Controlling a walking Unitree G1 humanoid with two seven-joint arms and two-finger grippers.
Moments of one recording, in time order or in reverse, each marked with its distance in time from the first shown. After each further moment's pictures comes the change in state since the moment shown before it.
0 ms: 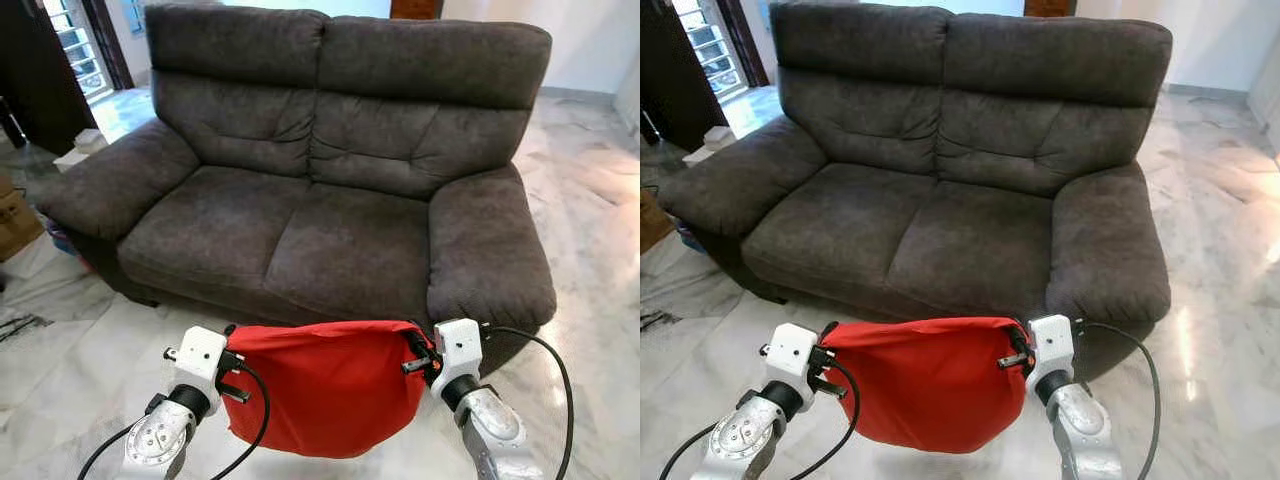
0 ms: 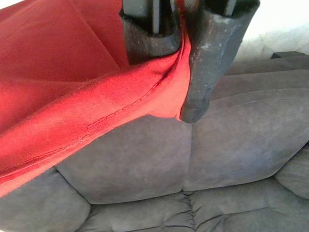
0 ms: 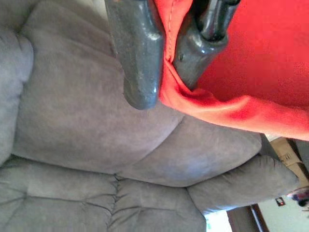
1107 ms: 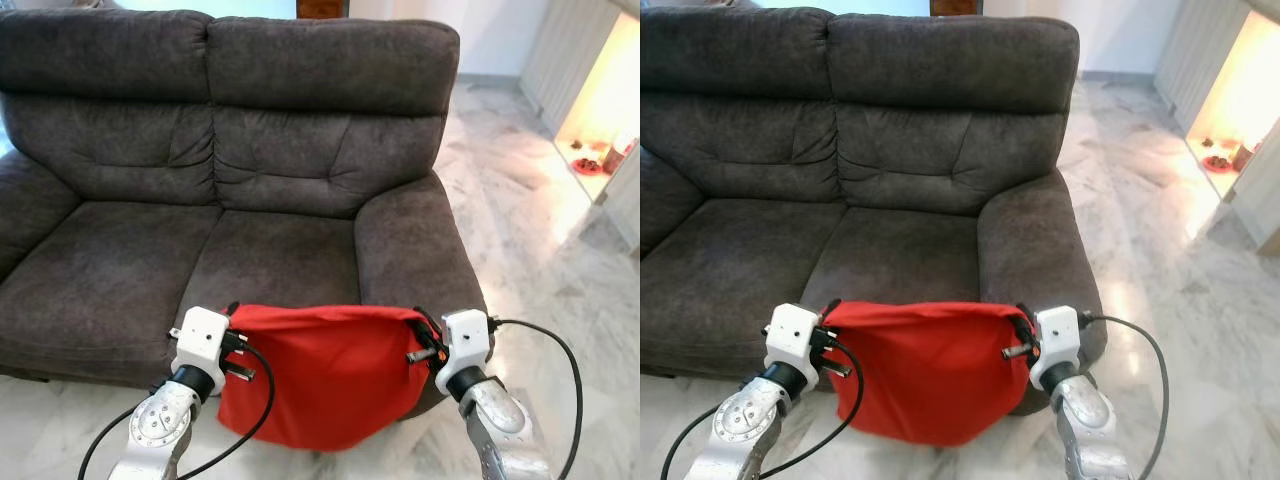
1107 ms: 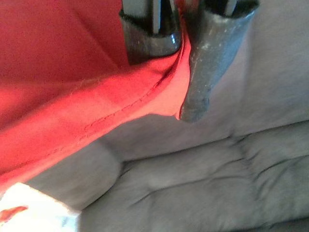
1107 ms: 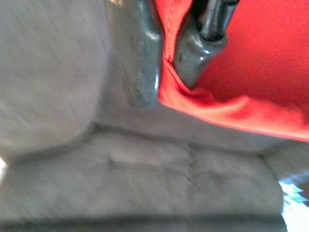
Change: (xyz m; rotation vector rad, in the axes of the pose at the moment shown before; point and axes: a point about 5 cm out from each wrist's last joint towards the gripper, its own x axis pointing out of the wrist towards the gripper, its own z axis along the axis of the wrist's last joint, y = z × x) left arm 0.005 0.017 0.018 0.019 -0.068 0.060; right arm 0.011 0.009 0.029 -0.016 -0.108 0.041
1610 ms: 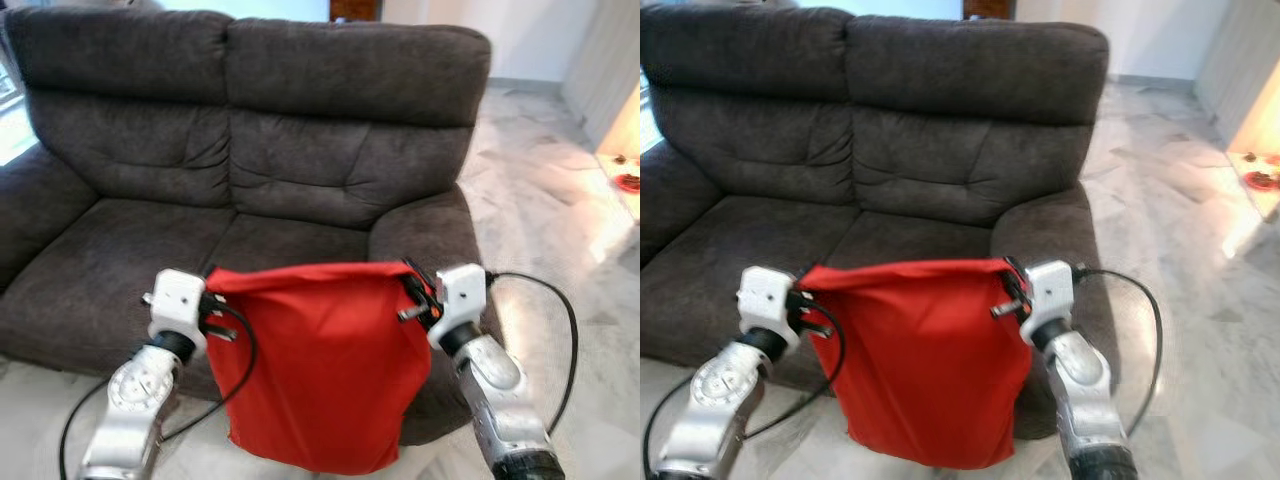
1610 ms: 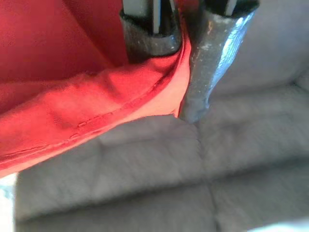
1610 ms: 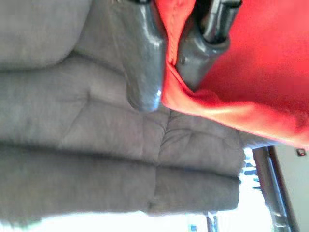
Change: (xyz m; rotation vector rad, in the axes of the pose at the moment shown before) left arm 0.026 0.040 0.056 0.033 -0.164 0.117; right arm 0.022 0.009 0.064 -0.116 -0.194 0.114
